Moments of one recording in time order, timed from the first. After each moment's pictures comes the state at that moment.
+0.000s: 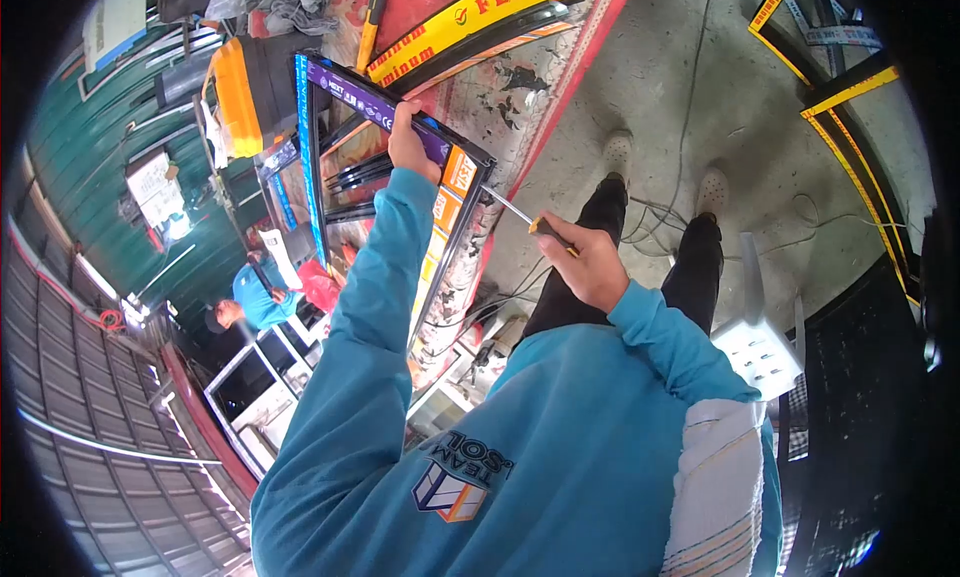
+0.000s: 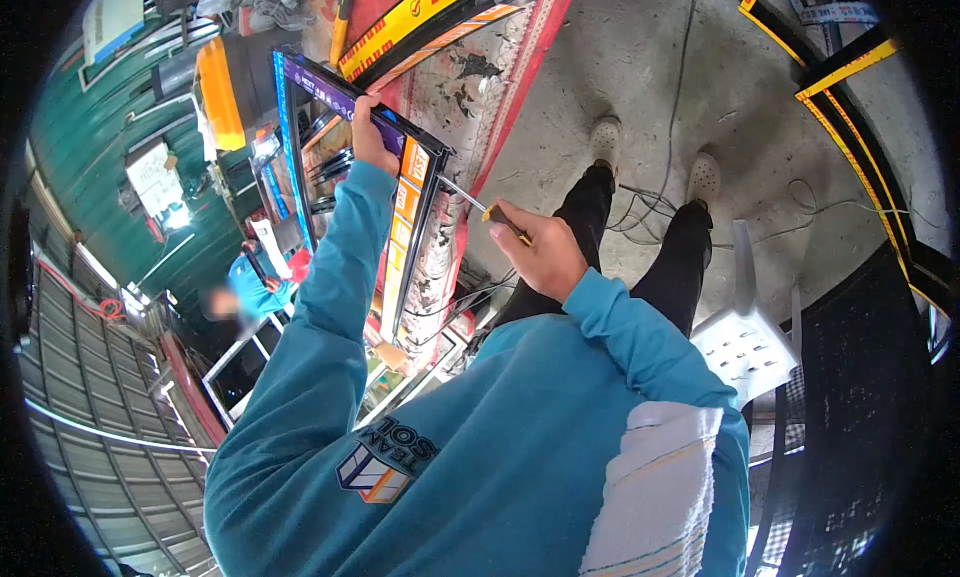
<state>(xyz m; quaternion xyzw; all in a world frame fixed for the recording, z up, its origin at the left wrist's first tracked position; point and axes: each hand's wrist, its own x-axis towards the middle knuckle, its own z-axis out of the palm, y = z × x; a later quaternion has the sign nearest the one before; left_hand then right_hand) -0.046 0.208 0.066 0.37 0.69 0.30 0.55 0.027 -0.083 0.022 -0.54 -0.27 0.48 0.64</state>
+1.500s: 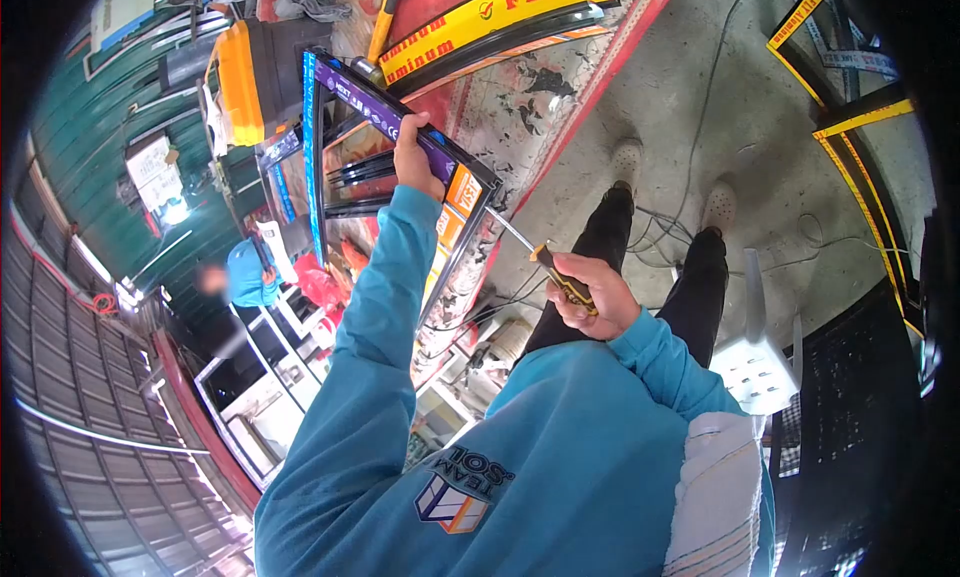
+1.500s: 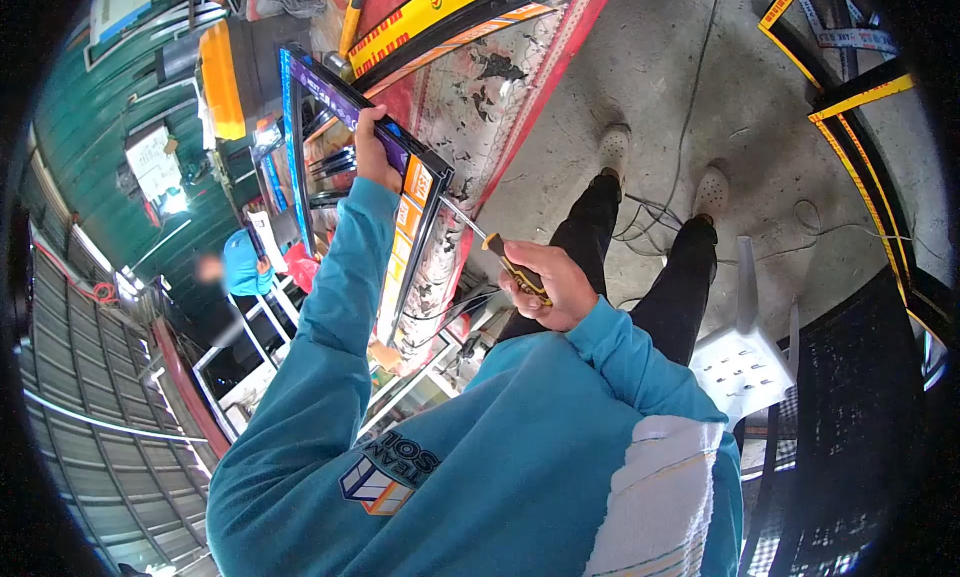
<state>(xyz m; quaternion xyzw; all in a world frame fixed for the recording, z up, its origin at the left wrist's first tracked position) -0.072 0.205 0.070 0.34 0.70 0.28 0.56 0.043 -0.088 0.035 -0.07 0.25 0.84 0.47</state>
